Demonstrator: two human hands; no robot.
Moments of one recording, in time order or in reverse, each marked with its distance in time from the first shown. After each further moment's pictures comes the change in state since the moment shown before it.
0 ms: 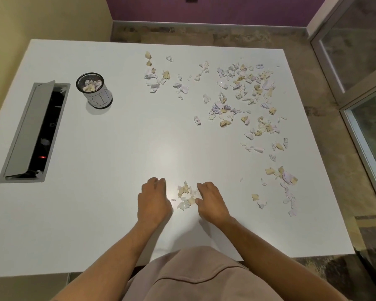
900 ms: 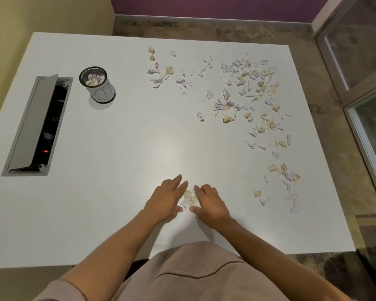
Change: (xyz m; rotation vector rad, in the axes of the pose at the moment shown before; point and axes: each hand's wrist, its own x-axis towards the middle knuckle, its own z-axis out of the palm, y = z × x) left_hand 0.013 -0.014 0.022 0.178 -0.315 0.478; right_hand -0.014 0.000 0.014 -0.178 -0.087 -0.073
